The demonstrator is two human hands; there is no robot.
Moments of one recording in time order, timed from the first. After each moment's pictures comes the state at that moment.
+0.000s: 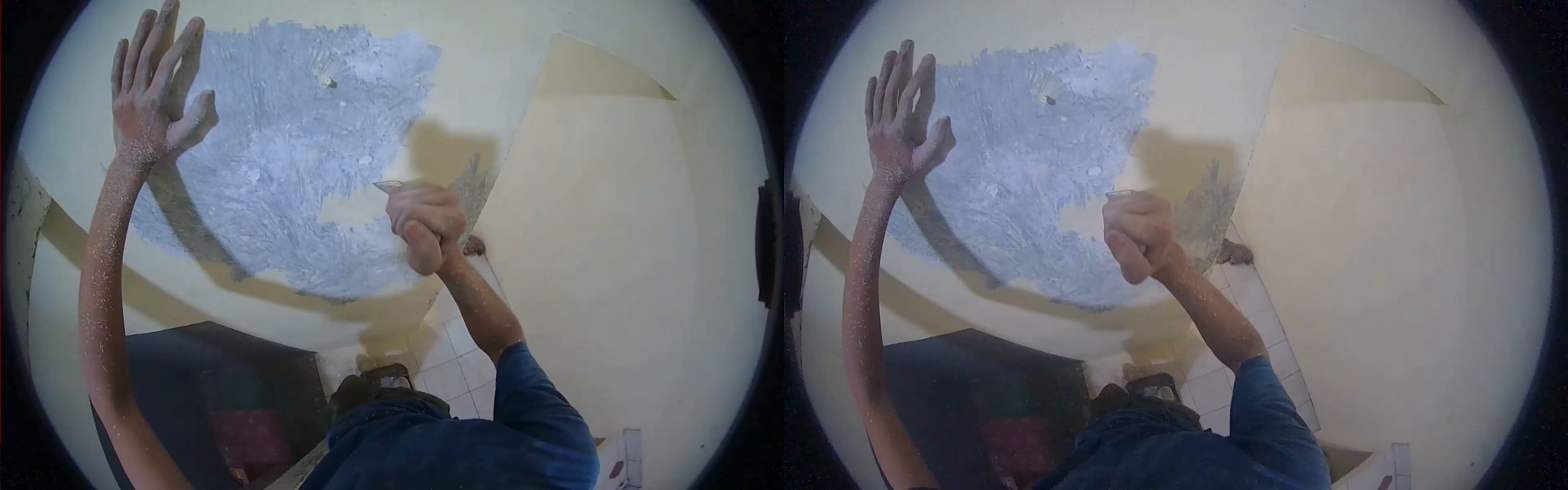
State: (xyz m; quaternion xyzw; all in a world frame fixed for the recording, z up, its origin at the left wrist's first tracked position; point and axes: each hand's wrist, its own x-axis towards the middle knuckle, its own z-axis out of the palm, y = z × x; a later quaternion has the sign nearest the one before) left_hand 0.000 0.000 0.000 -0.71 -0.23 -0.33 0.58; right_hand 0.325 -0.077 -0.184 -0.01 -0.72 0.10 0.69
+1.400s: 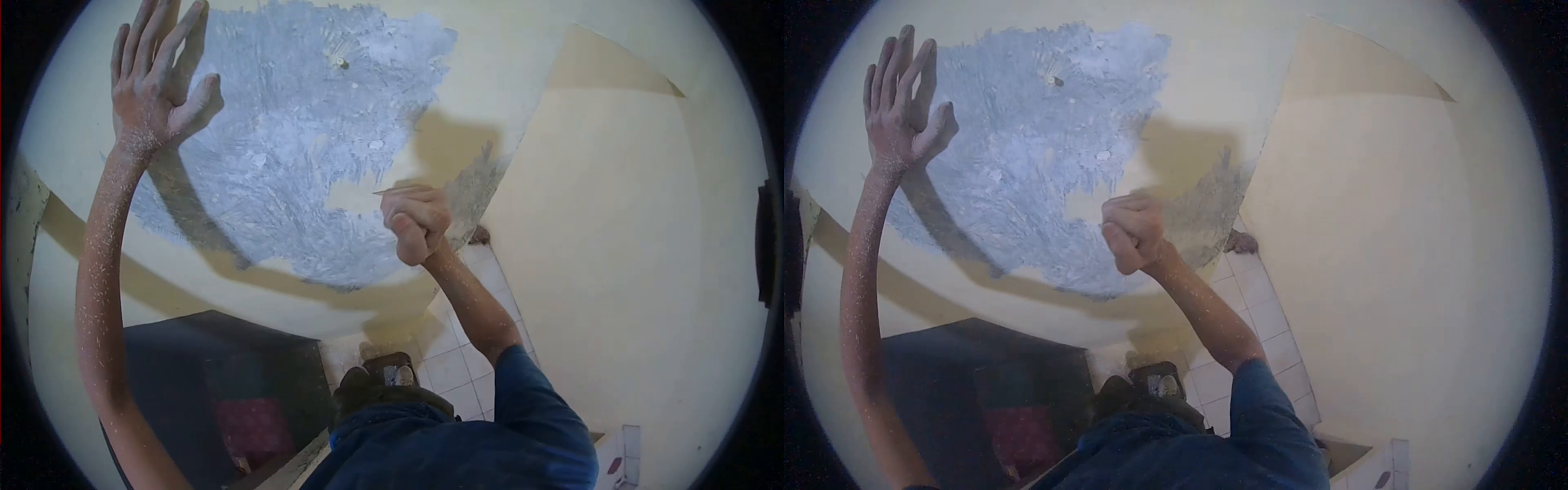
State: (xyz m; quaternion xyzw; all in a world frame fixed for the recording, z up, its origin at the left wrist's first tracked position) left_hand 0.001 -0.002 -0.008 -0.73 -0.20 -0.33 0.57; right_hand 0.304 -0.079 -0.222 -0.09 -0.72 0.04 0.69
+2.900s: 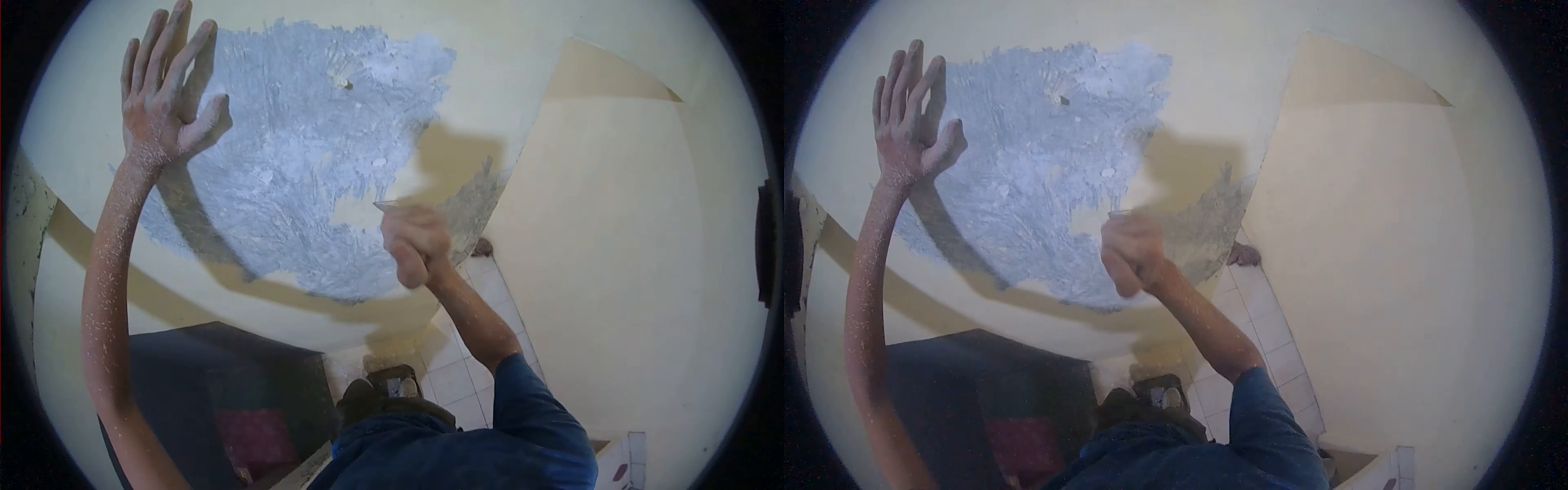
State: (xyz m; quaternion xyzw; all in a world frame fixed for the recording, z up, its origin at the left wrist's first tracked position) left_hand 0.000 -0.003 -0.004 -0.72 -0.22 -0.32 0.58; right_hand 0.300 -0.073 -0.217 -0.08 -0.74 0.06 0.67
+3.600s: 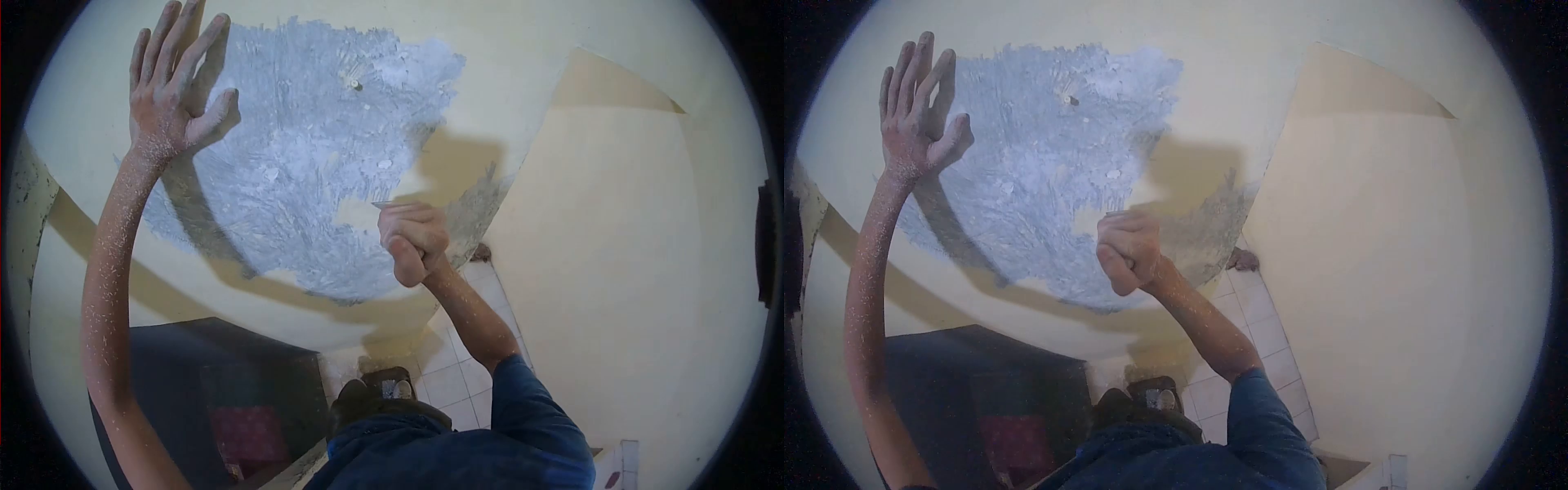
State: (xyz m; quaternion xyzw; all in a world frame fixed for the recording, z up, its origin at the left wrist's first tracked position) left_hand 0.000 -0.006 -0.005 -0.72 -0.24 -0.32 0.57; right_hand 0.290 -0.073 -0.198 -0.04 -0.73 0.13 0.67
